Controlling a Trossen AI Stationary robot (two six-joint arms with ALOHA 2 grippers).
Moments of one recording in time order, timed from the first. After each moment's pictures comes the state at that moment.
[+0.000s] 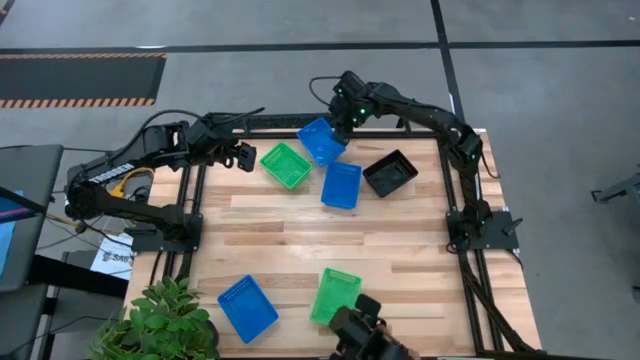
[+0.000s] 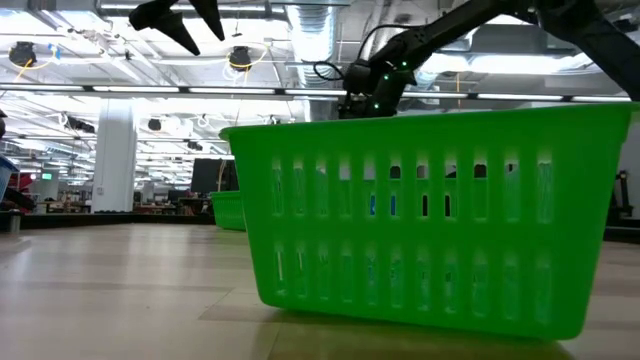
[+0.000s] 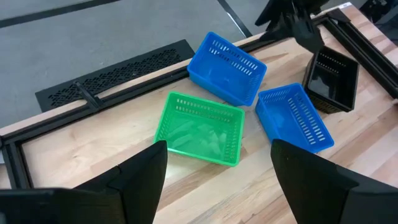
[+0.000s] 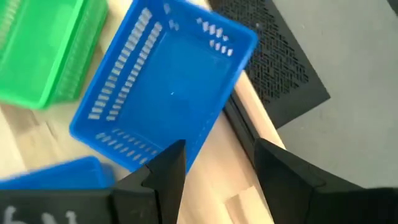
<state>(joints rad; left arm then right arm) 0.31 1.12 1.40 -1.11 -0.38 -0.66 -0.69 2.08 1.88 -0.83 -0.06 -0.20</state>
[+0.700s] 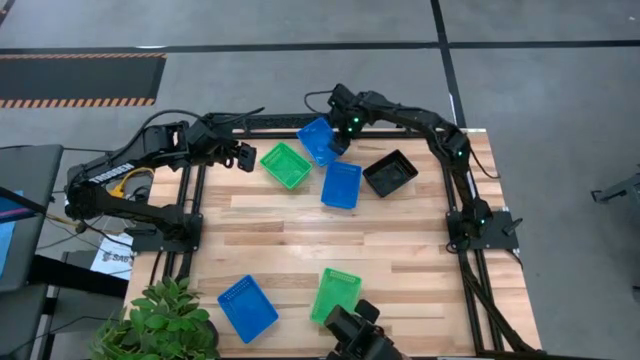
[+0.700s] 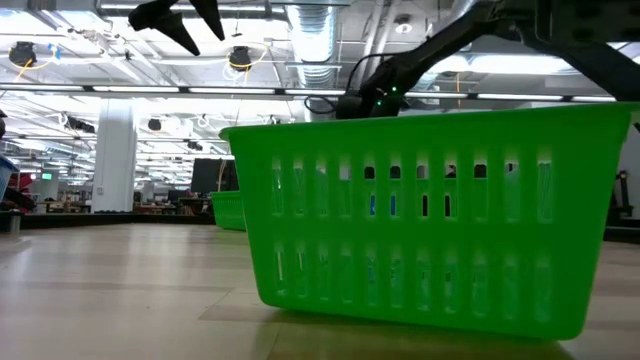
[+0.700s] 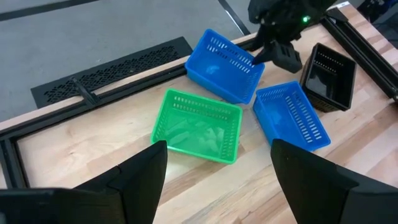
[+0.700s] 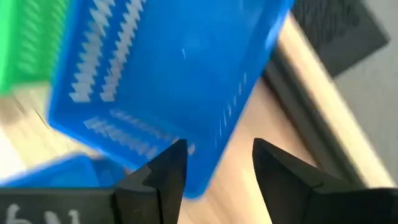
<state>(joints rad) 0.31 1.12 1.40 -1.11 -0.37 -0.68 -0.68 2.20 1.88 -0.87 -0.11 -0.08</state>
